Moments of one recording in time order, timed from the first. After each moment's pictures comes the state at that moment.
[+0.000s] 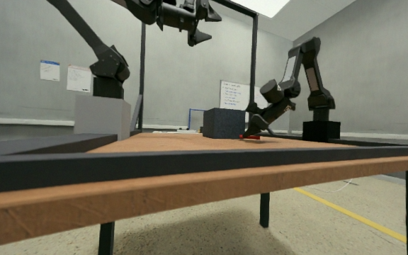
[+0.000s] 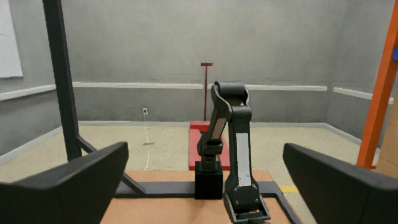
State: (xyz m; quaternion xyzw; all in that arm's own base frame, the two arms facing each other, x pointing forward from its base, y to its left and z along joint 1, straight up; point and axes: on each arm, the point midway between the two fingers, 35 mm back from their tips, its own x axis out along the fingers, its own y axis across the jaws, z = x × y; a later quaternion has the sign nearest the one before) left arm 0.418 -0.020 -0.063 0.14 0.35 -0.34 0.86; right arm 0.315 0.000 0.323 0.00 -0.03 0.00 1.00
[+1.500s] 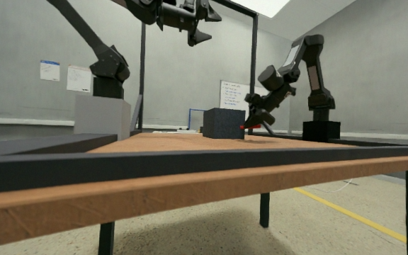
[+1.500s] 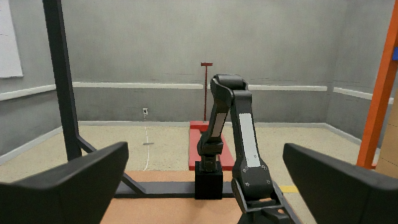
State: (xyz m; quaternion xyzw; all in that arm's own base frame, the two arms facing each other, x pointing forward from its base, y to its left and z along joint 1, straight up) left arm 0.422 -0.014 -0.022 -0.06 0.45 -0.28 0.84; right arm 0.315 0.000 0.323 0.00 -0.03 0.00 1.00
